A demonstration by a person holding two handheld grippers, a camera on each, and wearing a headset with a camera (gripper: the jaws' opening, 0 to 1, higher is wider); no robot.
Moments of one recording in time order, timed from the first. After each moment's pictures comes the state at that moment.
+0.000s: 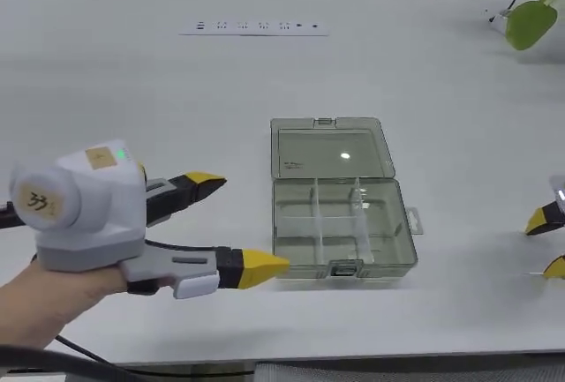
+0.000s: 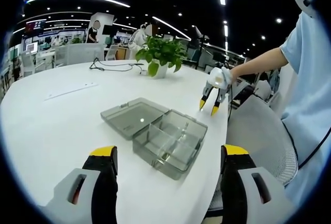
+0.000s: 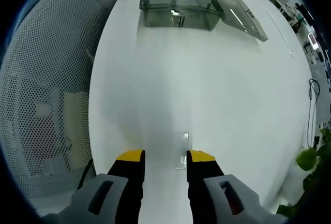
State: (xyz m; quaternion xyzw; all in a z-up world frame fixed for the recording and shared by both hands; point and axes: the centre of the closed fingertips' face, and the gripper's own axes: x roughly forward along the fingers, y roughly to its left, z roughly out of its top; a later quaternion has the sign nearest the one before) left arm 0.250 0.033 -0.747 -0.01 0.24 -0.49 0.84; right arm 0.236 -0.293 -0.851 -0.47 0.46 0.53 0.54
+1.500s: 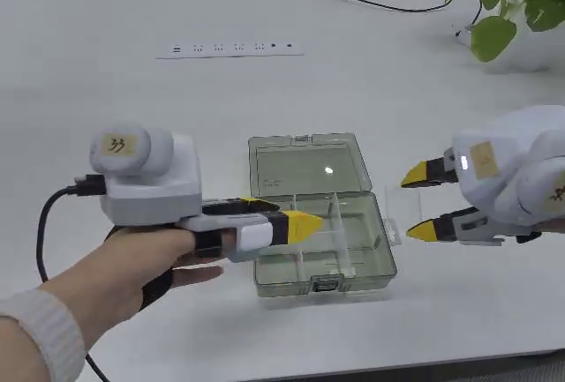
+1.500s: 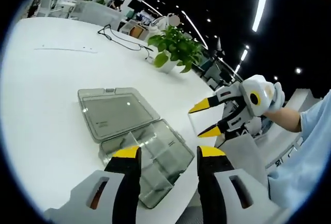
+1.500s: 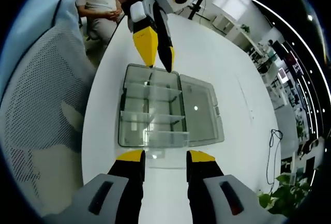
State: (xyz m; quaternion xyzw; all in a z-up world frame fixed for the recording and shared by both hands) left arm 0.277 -0.035 -0.751 -0.18 0.36 -0.46 0.79; right arm 0.273 -0.129 -0.763 -0.46 0.27 0.52 0.67
